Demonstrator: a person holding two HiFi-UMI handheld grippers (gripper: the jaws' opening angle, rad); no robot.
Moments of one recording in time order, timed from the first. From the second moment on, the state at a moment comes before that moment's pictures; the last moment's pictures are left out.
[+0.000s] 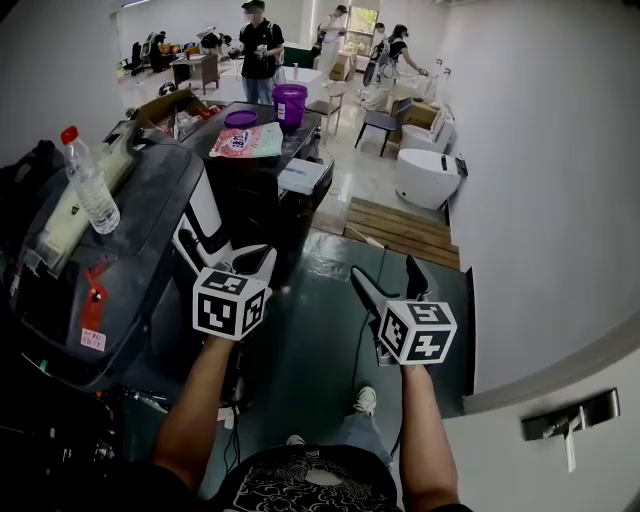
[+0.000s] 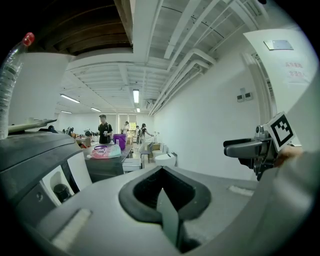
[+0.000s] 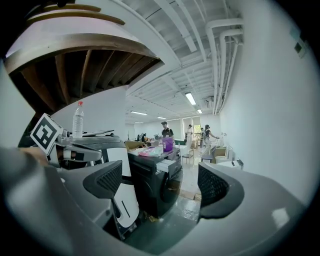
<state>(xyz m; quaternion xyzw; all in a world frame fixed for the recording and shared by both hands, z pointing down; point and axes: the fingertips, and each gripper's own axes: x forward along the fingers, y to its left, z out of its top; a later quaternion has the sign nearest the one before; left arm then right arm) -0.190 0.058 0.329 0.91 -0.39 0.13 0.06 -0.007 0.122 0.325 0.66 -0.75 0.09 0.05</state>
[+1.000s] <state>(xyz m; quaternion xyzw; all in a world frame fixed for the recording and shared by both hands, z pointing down) -0.112 -0.143 0.349 0.88 -0.45 0.13 0.08 0.080 -0.104 0.354 0.60 -0.79 0.10 0.05</state>
